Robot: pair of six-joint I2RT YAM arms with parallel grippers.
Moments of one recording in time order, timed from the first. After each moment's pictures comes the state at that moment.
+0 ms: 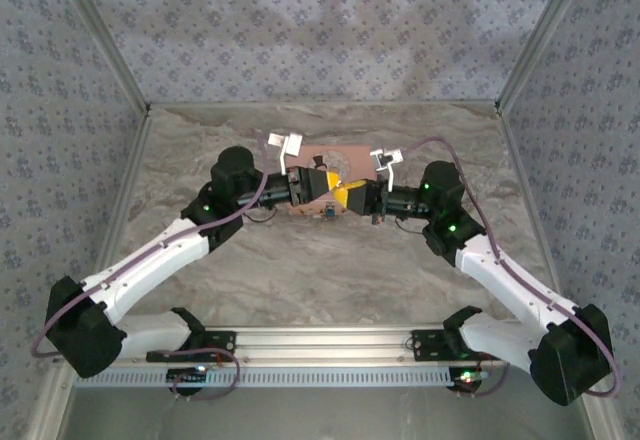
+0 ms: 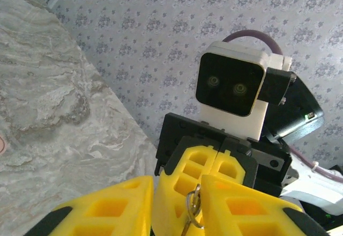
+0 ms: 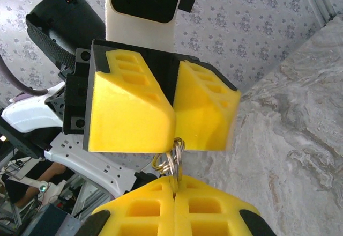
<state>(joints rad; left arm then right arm) -0.72 1.20 0.97 0.18 0.61 -0.86 0.51 1.05 0.75 0.32 -0.89 0.67</state>
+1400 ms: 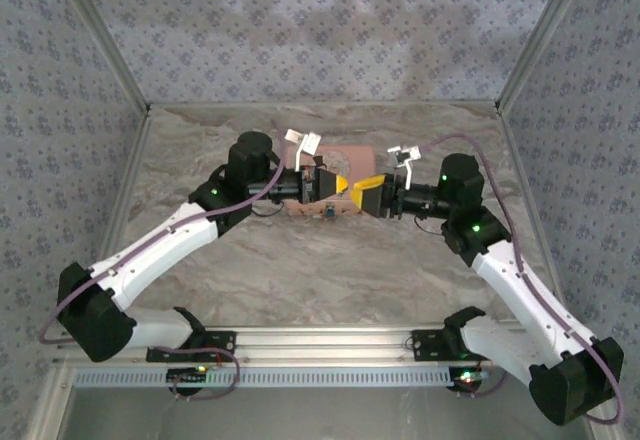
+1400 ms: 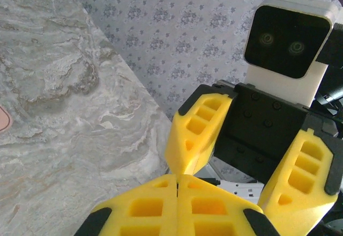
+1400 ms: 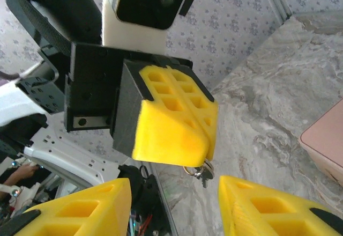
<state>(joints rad) -0.73 1.30 1.14 -0.09 0.66 -0.73 0.42 0.96 0.85 -0.05 -0.89 0.51</state>
